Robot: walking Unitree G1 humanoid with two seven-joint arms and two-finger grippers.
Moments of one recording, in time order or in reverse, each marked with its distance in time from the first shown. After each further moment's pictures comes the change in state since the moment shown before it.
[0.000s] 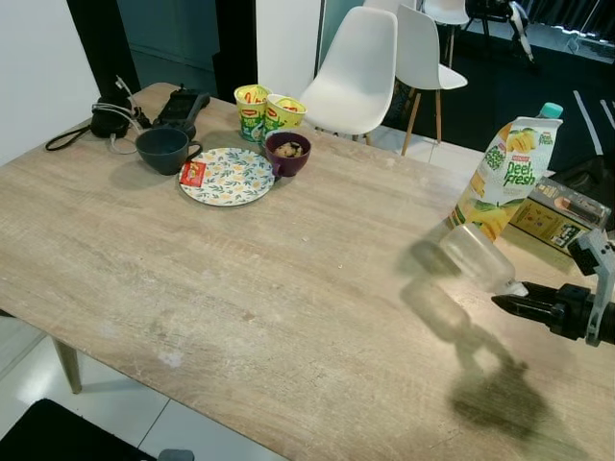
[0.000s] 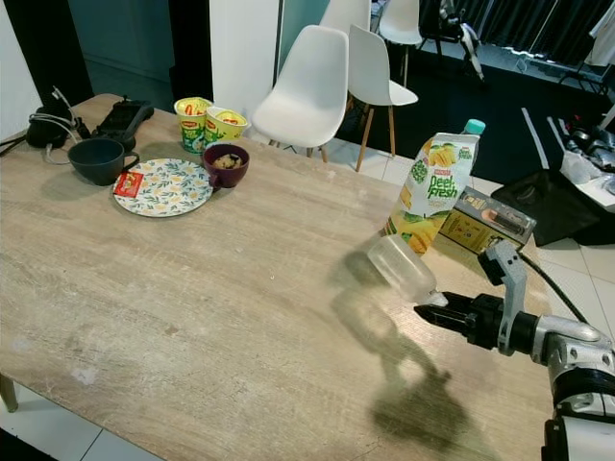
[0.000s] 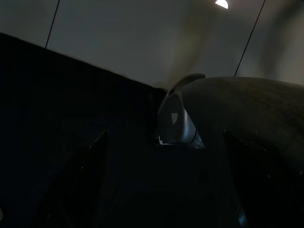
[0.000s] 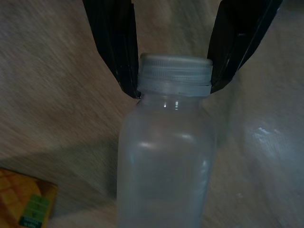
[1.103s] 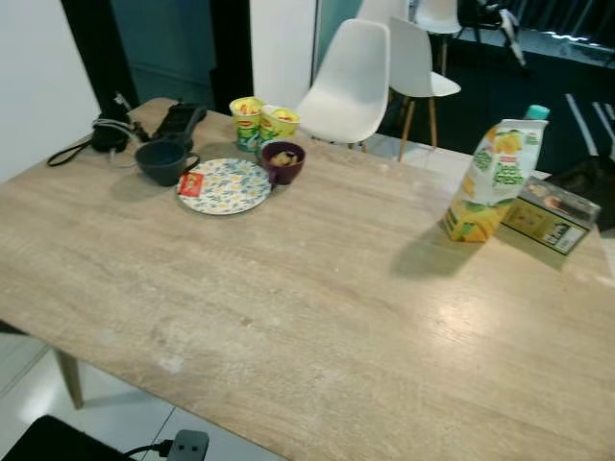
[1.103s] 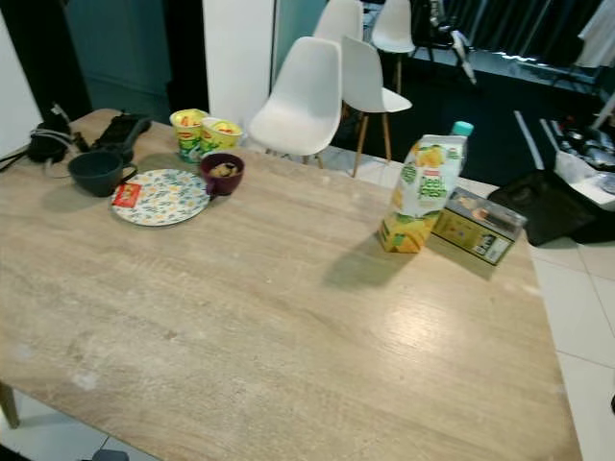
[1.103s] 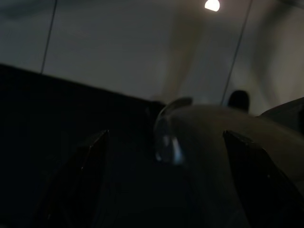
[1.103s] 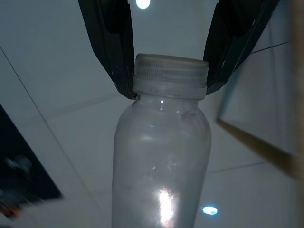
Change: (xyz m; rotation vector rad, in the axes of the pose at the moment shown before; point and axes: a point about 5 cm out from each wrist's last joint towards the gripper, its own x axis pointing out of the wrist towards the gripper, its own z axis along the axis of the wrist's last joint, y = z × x) left arm 0.014 -0.013 0.023 0.035 0.007 -0.050; right arm -0.161 -0.024 -0.119 0.391 0.005 -1.392
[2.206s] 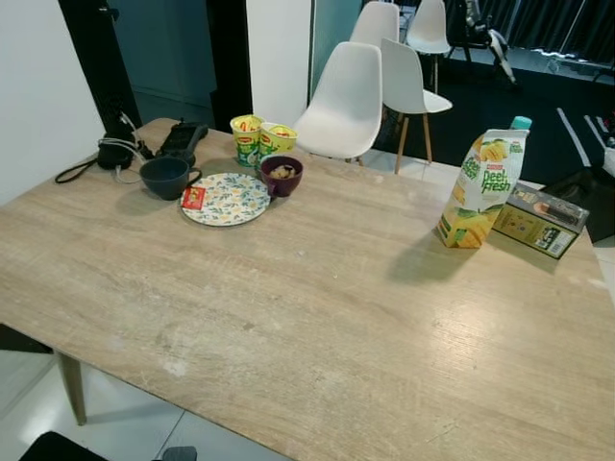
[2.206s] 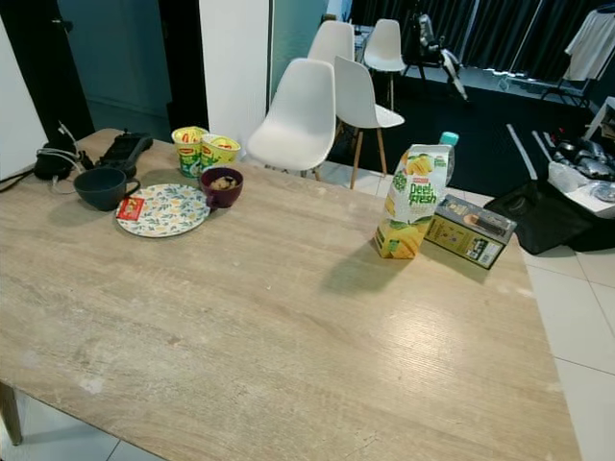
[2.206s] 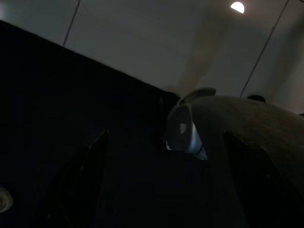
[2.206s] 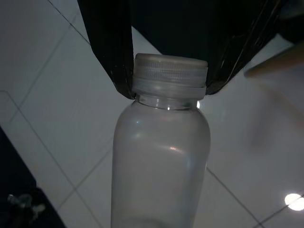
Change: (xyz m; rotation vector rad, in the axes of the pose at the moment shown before) left arm -0.009 0.013 -0.022 -0.136 0.069 0.123; right arm -0.075 -0.046 -0.174 0.016 0.490 -0.523
